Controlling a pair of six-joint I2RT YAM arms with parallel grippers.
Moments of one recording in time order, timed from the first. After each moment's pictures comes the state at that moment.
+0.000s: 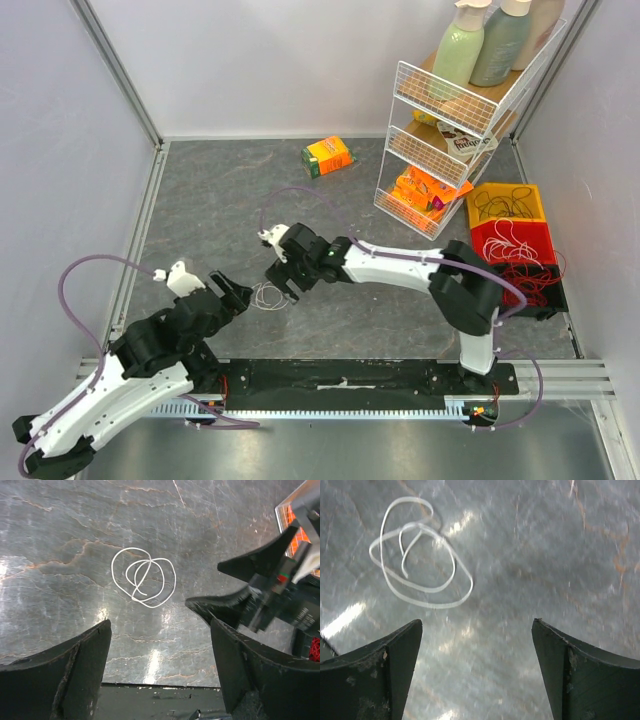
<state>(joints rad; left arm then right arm) -0.88 0.33 0.58 -1.00 -0.55 -1.20 1.04 1.86 1.32 -0.36 0.00 0.13</state>
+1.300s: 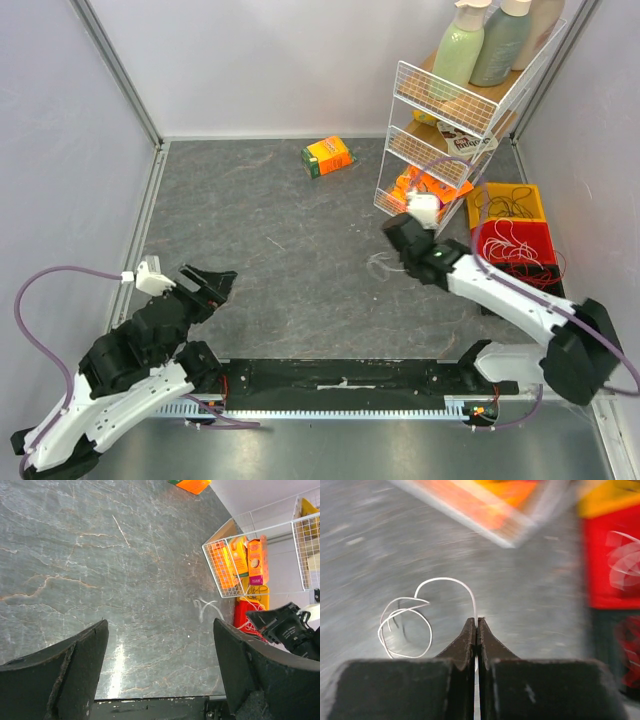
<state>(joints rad) -0.88 0.19 0.72 -1.00 -0.63 -1.18 0.78 1.29 0.89 -0.49 0.65 0.55</state>
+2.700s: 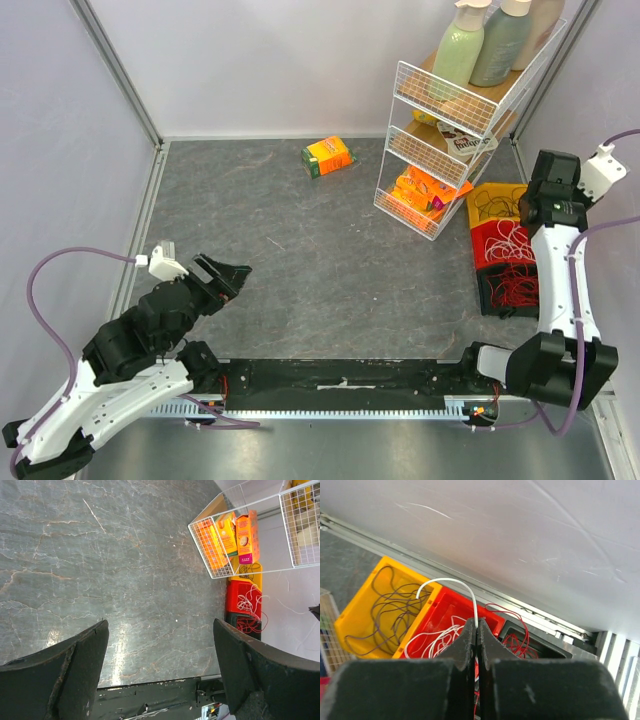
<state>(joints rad) -0.88 0.34 0.79 -0.91 -0.51 -1.14 -0.24 1.21 1.21 -0.63 0.80 0.49</state>
